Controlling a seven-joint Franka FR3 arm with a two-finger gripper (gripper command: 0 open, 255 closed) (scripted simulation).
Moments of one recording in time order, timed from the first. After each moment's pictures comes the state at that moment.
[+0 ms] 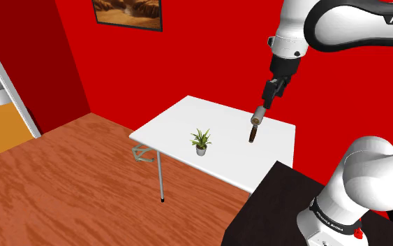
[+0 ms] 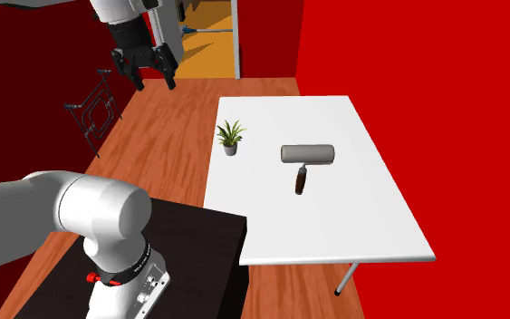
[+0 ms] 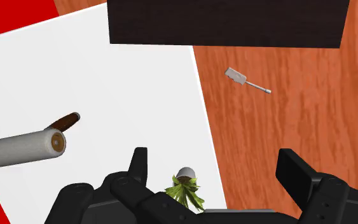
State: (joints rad) arm 0.02 -0.83 0.06 -2.43 -0.12 1.62 0.08
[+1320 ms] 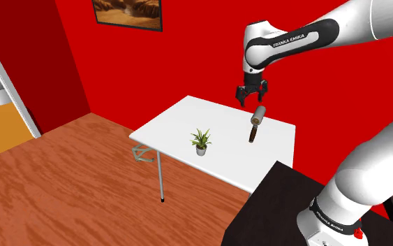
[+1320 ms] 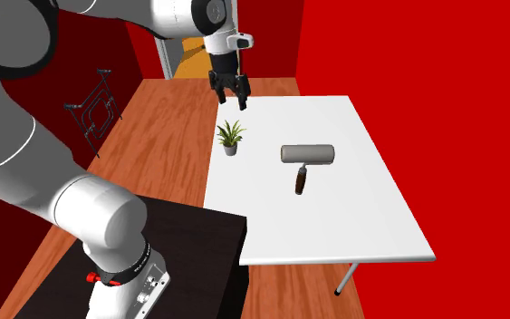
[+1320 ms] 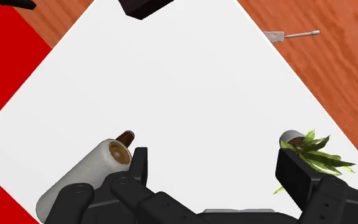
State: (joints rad) arm -0.20 -0.22 -0.07 -2.22 -0.20 1.94 0.33
